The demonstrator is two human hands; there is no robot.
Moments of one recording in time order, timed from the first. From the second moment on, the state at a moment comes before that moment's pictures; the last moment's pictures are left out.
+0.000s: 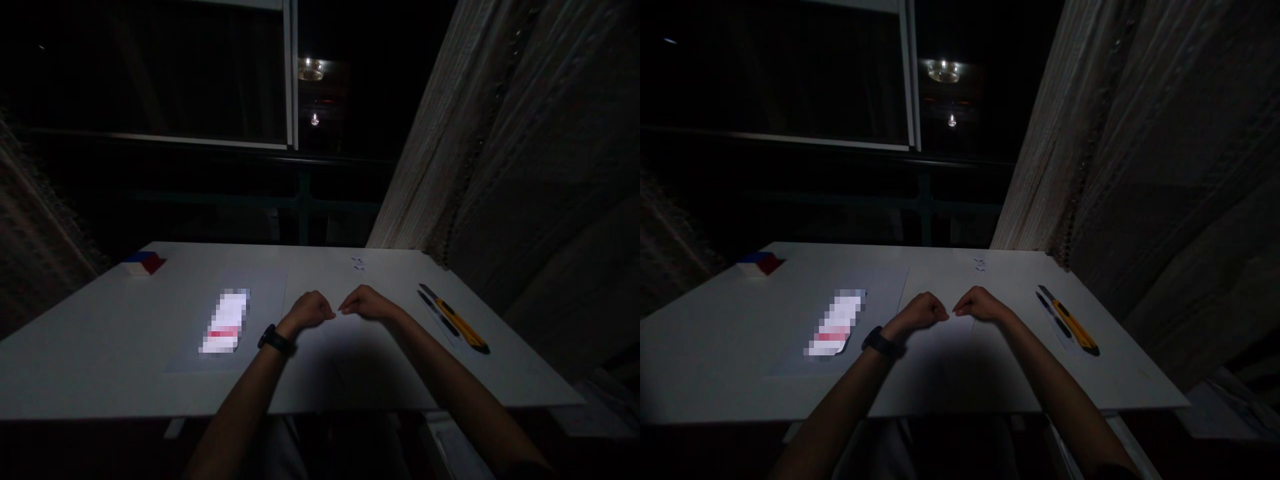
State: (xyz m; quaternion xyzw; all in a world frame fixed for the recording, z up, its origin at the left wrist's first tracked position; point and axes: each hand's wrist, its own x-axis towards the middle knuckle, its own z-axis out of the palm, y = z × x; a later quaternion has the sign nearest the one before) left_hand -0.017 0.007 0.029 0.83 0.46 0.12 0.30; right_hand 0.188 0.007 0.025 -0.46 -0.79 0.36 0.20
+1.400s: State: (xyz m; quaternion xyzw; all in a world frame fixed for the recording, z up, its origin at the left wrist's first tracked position) left_hand 0.002 -0.046 0.009 0.88 0.45 0.13 -0.10; right_hand 0.174 -0.064 -0.007 -0.38 -0.89 -0.13 0.20
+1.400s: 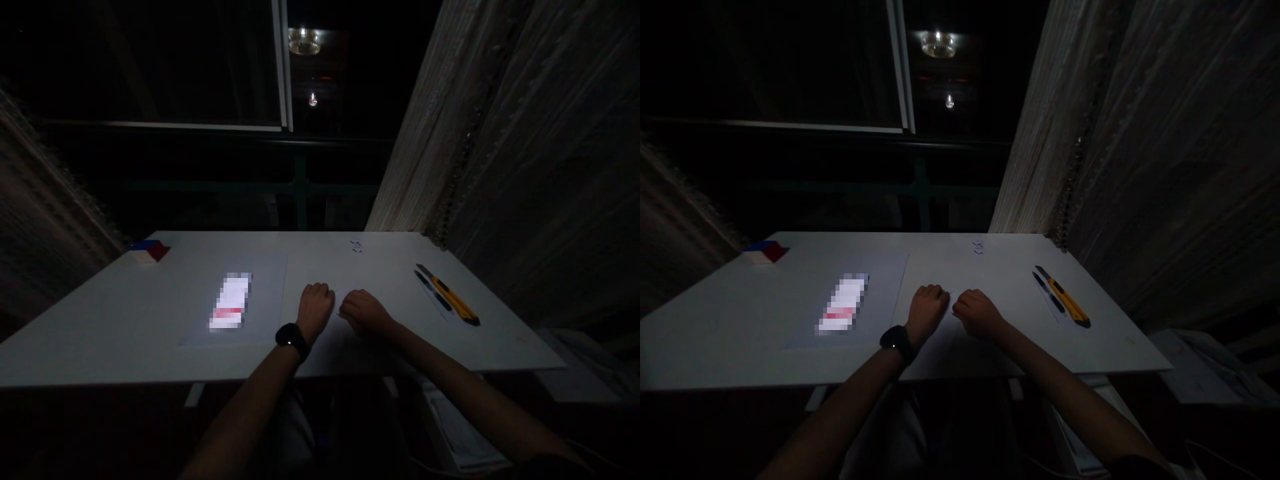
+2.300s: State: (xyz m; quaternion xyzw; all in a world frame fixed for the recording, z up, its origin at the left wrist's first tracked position) left_hand 0.003 -0.042 0.003 0.88 0.44 0.12 -0.11; right_hand 0.175 -0.148 -0.021 -0.25 -0.96 -0.04 0.12
